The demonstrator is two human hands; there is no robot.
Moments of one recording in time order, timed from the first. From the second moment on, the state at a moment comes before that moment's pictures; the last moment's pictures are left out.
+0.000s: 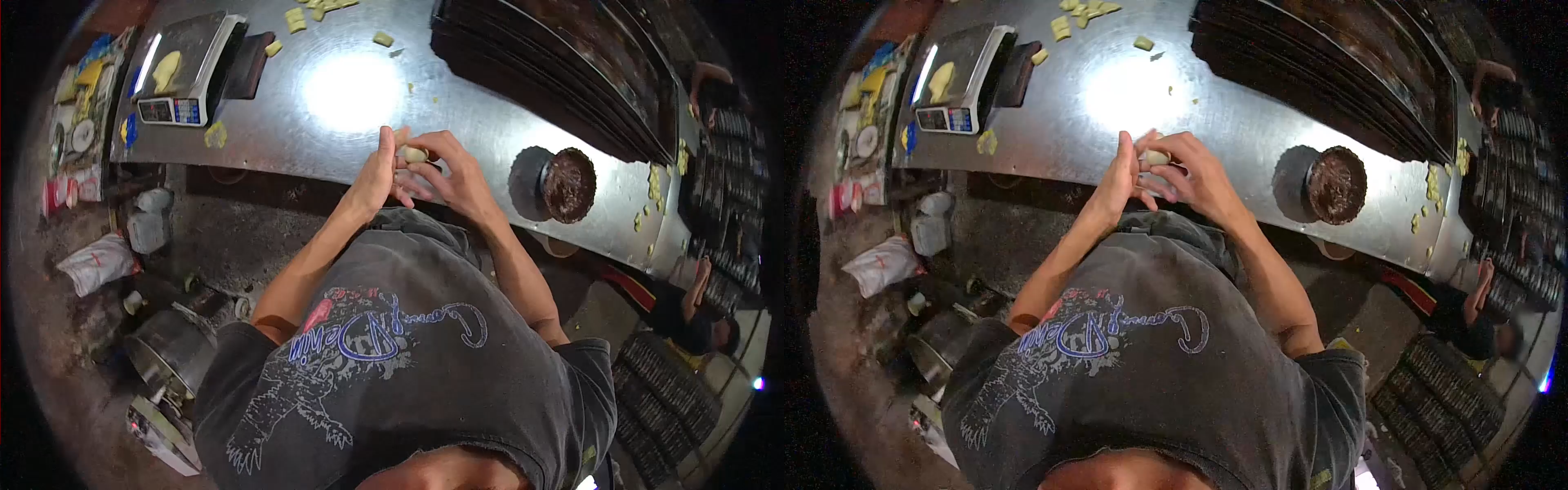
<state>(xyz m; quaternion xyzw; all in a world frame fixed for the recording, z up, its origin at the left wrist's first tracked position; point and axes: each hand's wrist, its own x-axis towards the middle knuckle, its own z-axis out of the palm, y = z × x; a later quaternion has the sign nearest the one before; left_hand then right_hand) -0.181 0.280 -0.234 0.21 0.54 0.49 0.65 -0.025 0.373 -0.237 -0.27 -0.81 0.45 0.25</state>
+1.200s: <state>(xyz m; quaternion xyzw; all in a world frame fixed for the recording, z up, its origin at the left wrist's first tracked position) -0.573 0.551 -0.469 0.33 0.84 0.39 0.19 -0.175 0.428 -0.329 -0.53 -0.67 0.49 0.16</state>
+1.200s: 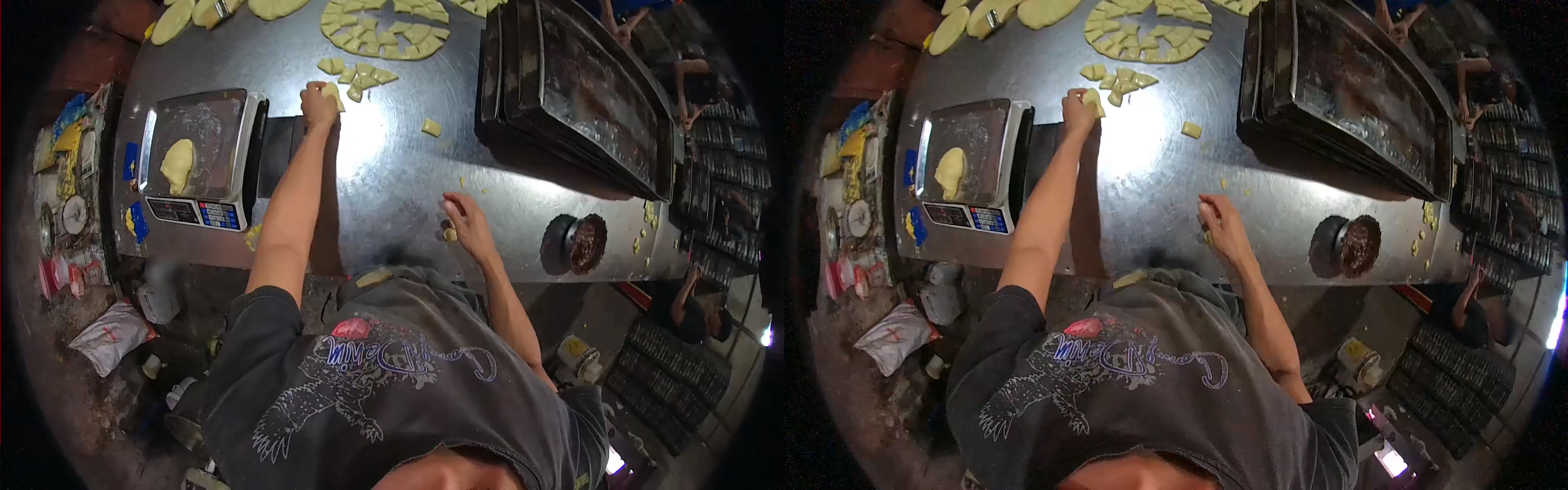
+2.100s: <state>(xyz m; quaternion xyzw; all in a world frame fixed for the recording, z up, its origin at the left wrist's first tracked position) -0.389 0.281 -0.424 0.71 0.60 0.28 0.25 -0.200 0.337 -0.435 -0.41 -0.80 0.41 0.18</state>
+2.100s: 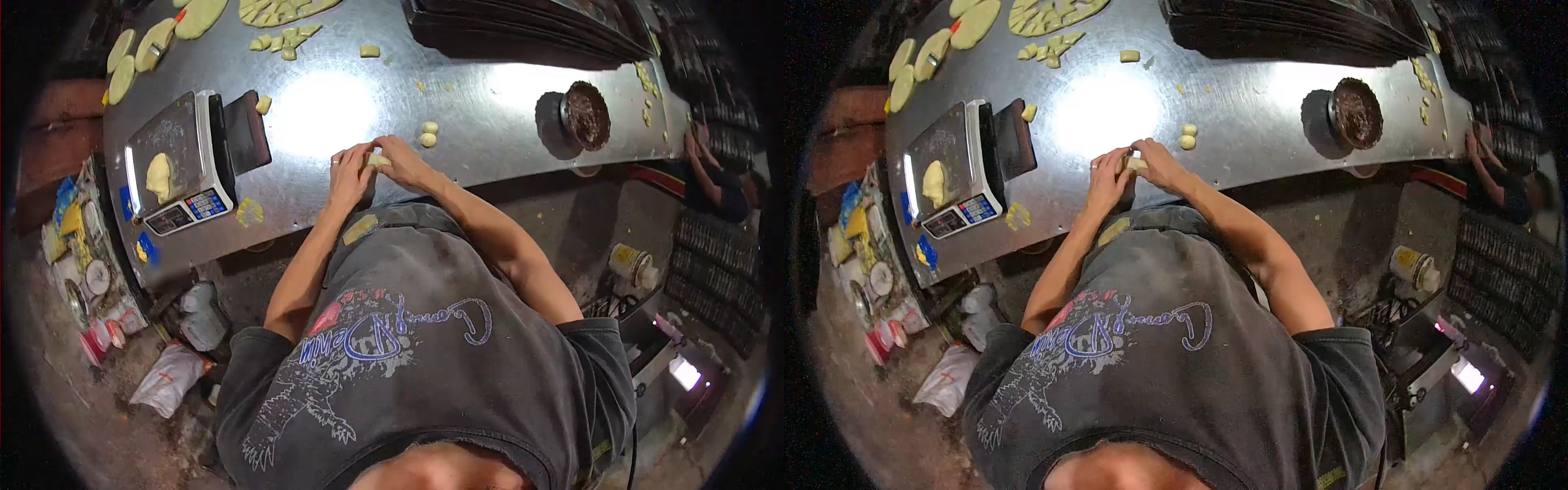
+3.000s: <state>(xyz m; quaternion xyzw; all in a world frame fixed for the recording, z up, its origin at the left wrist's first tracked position) -0.356 0.221 -0.436 0.76 0.64 0.06 0.10 -0.182 0.307 -0.438 -0.41 -0.83 0.36 0.09</state>
